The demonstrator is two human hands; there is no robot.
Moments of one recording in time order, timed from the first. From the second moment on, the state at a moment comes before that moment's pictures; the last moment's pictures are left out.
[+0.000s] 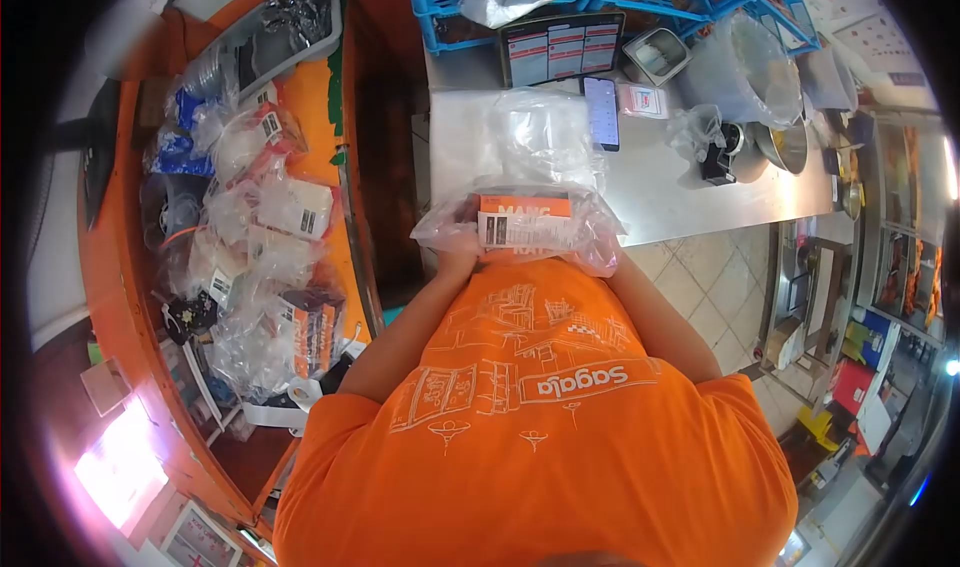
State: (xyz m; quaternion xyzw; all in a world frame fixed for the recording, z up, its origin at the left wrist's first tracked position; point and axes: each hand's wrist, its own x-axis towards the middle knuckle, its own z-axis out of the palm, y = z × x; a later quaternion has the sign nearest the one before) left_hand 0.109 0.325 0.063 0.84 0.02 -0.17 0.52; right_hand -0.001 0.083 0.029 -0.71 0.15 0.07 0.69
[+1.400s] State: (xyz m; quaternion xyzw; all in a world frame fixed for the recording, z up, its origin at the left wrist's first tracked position) left_hand 0.103 0.311 0.190 0.49 -0.10 -0.31 0.81; right_hand 0.017 0.062 0.255 -0.79 -0.10 0.06 0.61
